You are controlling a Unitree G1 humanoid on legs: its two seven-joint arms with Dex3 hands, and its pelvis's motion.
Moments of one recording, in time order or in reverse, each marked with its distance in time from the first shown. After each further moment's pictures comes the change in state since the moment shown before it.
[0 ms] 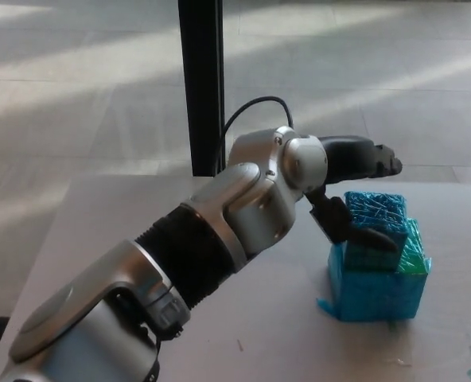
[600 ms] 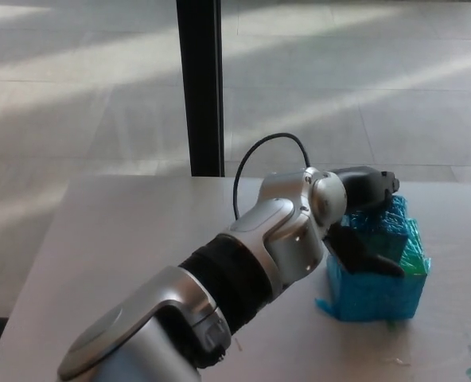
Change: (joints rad) left_arm 0.035 -0.161 0.020 0.202 0.096 -0.051 0.172; right_arm 0.027 0.010 0.014 -0.070 -0.004 -0.007 -0.014
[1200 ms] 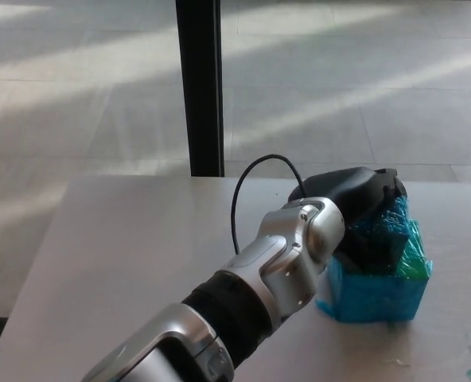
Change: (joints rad) left_arm 0.127 -0.044 0.074 0.036 0.051 -0.162 0.346; right_arm -0.003 0.010 0.002 -0.001 -0.004 0.000 -0.009
